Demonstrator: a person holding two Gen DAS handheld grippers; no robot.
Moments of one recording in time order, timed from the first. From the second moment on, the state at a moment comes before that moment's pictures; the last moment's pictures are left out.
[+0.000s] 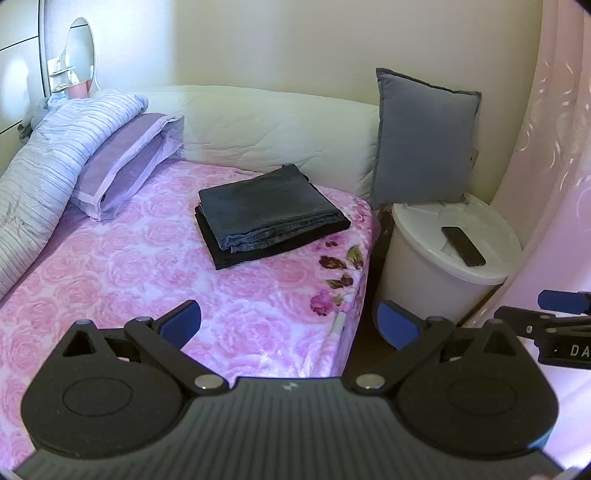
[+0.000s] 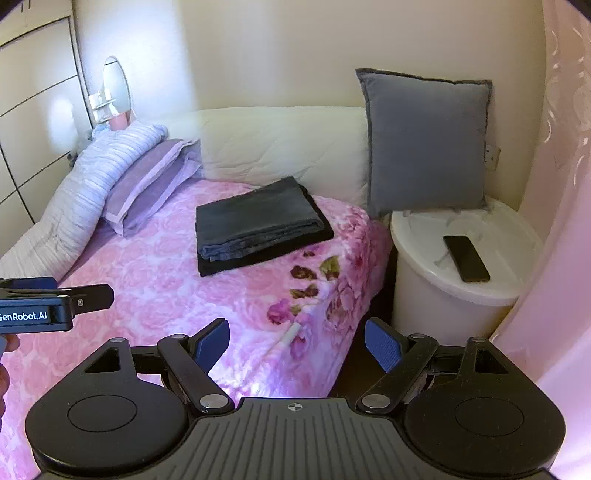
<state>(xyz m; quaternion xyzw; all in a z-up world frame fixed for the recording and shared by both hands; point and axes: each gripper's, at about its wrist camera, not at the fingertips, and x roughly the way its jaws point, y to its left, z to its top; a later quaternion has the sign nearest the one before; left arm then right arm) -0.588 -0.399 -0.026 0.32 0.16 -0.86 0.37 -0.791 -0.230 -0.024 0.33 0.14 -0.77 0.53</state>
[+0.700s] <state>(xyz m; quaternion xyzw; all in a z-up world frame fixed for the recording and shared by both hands) -0.588 -0.433 -0.048 0.33 0.19 -0.82 0.42 -0.784 -0.282 -0.042 0.33 0.21 -0.74 0.55</state>
